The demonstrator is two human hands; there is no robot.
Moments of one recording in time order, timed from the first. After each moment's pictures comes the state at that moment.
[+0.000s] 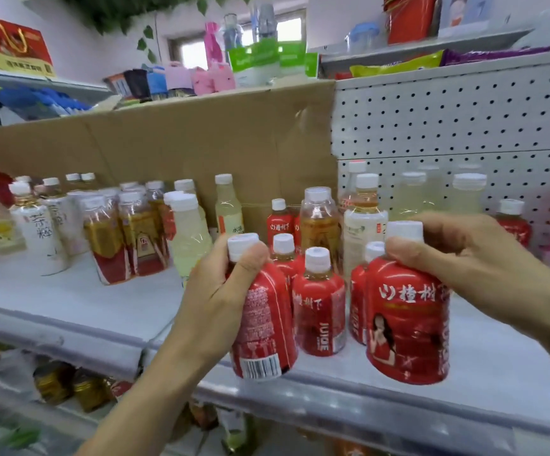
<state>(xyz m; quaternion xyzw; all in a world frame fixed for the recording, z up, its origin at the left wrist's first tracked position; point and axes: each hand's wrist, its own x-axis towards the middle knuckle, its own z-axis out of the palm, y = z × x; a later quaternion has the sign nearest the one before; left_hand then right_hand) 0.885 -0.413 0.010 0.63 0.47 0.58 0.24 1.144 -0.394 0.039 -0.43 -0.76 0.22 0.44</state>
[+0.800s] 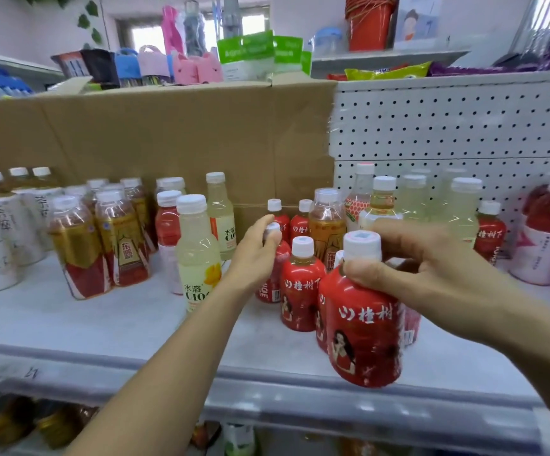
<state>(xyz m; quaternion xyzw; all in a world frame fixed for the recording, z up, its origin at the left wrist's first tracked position) 0.856 -0.255 -0.017 0.67 0.49 0.48 0.29 1.055 -0.406 0.045 -0.45 -0.77 0.18 0.40</state>
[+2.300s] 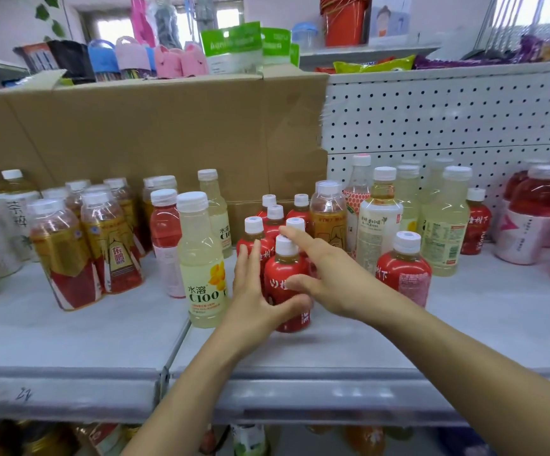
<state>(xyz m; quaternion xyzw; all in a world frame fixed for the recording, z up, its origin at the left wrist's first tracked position) 0.826 -0.296 -0.071 0.74 0.48 0.39 0.27 0.985 -0.326 -0.007 -0.55 -0.78 0.11 0.28</state>
